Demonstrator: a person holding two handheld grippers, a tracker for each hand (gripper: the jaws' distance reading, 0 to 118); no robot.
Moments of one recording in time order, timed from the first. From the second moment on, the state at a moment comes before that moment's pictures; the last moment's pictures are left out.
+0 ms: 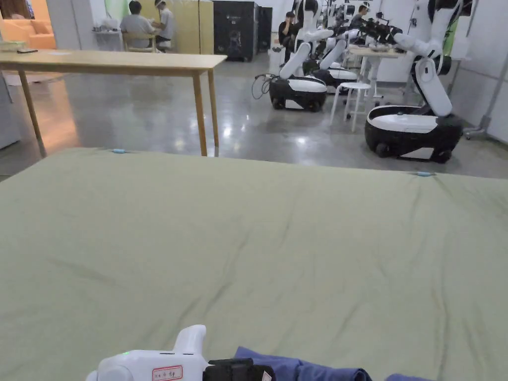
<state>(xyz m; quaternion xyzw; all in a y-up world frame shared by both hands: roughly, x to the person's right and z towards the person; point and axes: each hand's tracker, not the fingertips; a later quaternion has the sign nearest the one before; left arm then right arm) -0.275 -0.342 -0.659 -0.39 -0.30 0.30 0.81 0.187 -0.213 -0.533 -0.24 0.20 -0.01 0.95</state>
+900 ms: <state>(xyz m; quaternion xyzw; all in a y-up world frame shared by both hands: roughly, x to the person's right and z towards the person) -0.417 -0.329 -0.612 -0.36 -0.15 0.34 0.86 0.195 -0.215 -0.529 -0.24 0.19 -0.02 0.95</state>
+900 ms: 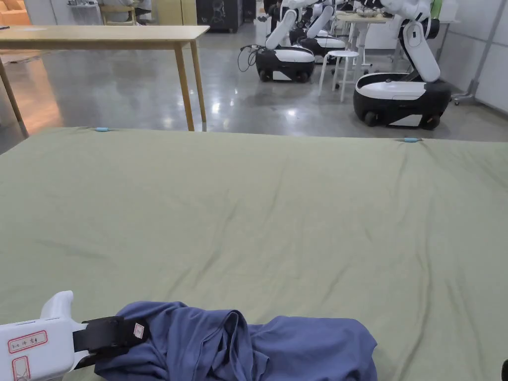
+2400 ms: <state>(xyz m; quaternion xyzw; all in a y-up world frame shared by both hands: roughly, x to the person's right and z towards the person) -0.261 -0.255 -0.626 -0.29 -0.36 0.34 0.82 0.223 -0.219 -0.523 -0.24 0.16 -0.05 0.96</state>
